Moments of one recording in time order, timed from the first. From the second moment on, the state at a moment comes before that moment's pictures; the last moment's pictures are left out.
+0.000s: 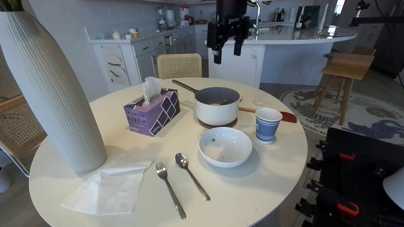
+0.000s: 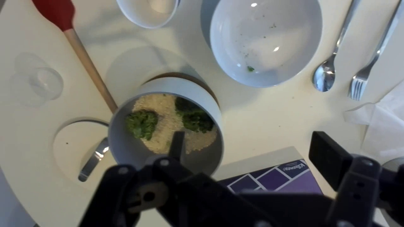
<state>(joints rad) 0.08 -0.17 0.04 -2.23 -0.10 2.15 0.32</state>
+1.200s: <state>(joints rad) -0.17 0.04 -0.33 -2.30 0.27 2.43 -0.80</state>
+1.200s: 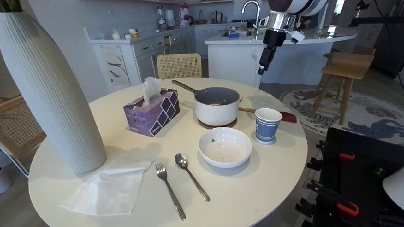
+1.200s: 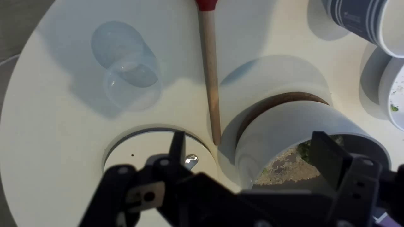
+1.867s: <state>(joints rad) -0.32 0.37 -0.17 -2.11 0.42 2.46 -0.99</state>
